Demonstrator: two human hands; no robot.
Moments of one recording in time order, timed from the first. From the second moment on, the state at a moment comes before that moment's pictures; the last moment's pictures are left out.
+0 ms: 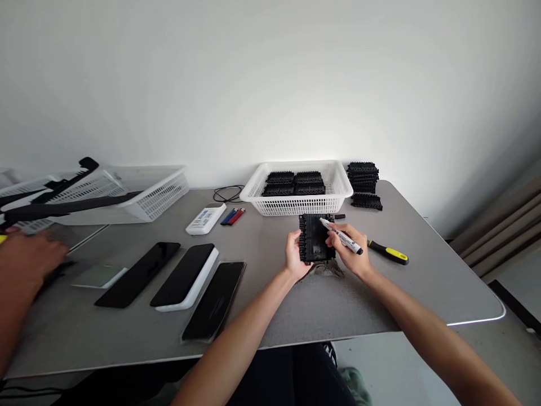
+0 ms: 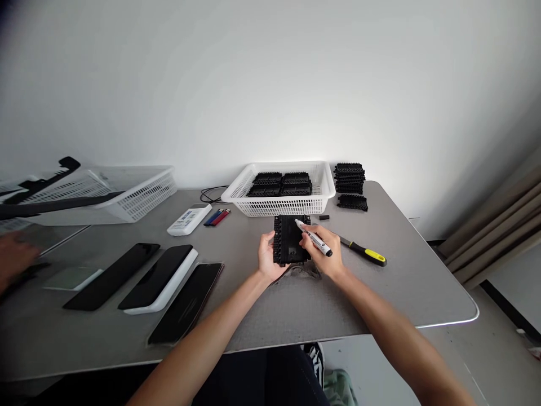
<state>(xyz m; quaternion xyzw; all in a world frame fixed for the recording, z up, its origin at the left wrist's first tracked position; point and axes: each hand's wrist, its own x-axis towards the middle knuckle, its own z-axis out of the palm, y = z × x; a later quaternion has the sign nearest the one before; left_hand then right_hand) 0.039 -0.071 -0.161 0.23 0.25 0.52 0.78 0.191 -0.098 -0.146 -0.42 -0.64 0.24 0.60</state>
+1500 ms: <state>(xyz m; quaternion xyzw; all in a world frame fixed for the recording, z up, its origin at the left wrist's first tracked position) 0.027 -0.061 -0.159 0.24 0.21 0.54 0.78 0.256 -0.162 -0.206 -0.65 -0.69 0.04 0.32</state>
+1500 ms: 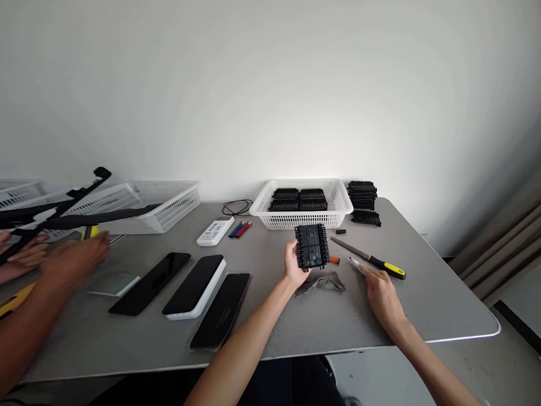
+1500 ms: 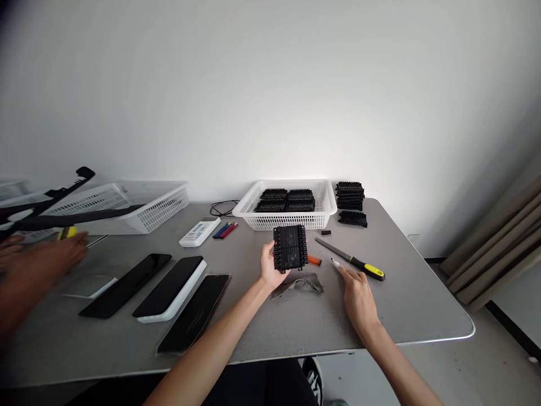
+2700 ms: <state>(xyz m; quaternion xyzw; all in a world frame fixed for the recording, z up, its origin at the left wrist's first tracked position) 0.028 -0.049 -0.175 0.40 0.34 0.62 0.58 0.207 -0.067 -0.158 -0.52 -0.51 0.34 0.59</state>
